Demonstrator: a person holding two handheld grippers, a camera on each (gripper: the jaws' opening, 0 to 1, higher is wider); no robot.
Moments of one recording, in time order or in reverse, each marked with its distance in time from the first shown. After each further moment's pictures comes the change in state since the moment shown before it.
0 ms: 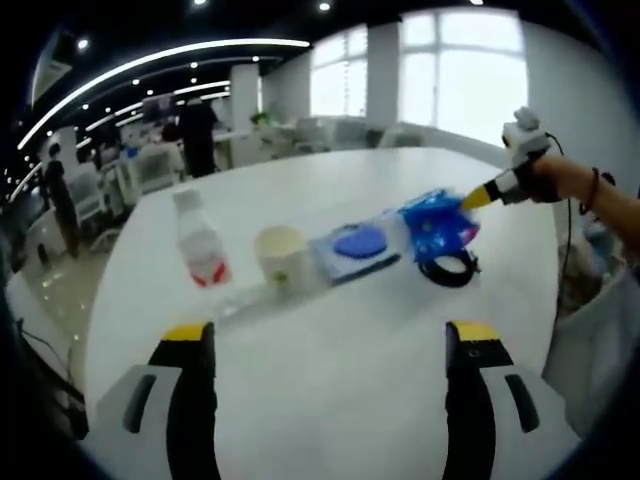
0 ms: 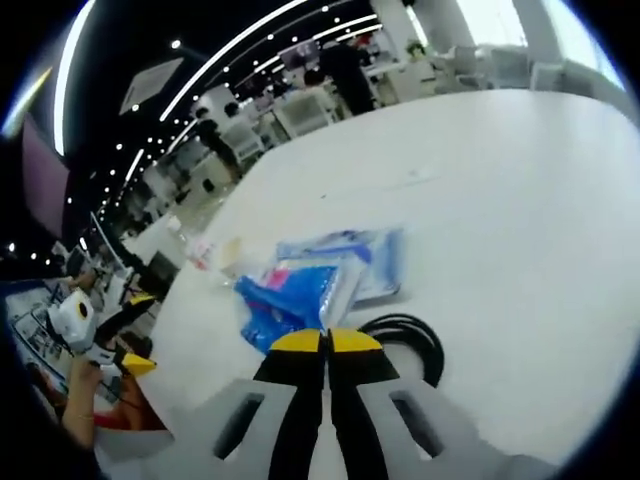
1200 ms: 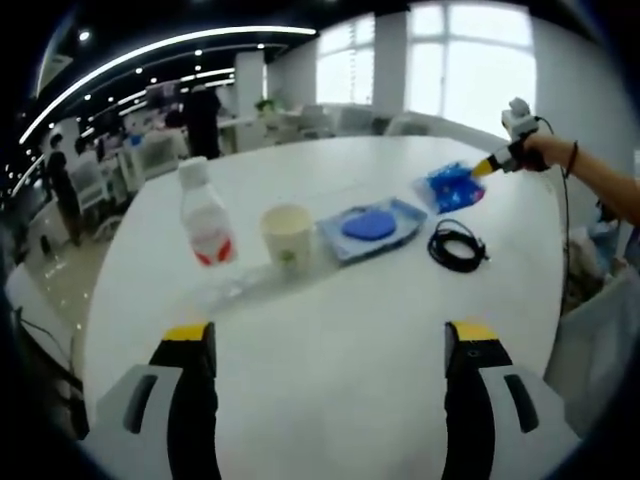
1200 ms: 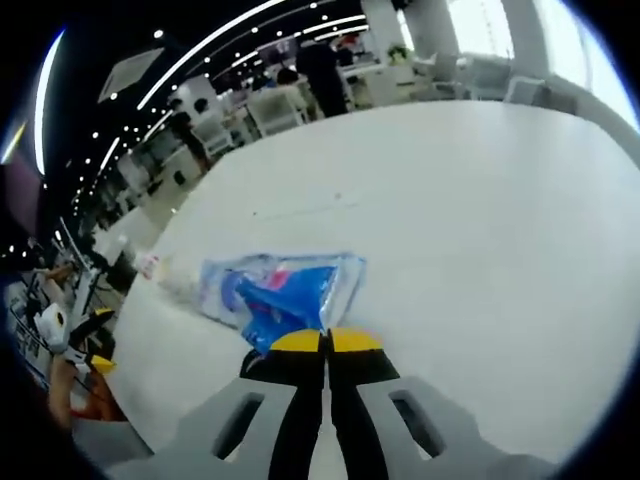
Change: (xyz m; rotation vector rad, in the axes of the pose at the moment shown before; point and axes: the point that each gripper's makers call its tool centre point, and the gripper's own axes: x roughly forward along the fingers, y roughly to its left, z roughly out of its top) left arm 0.005 0.007 -0.019 -0.018 0.058 0.017; right arm -0.021 -0.110 0.039 -0.027 0.026 -0.127
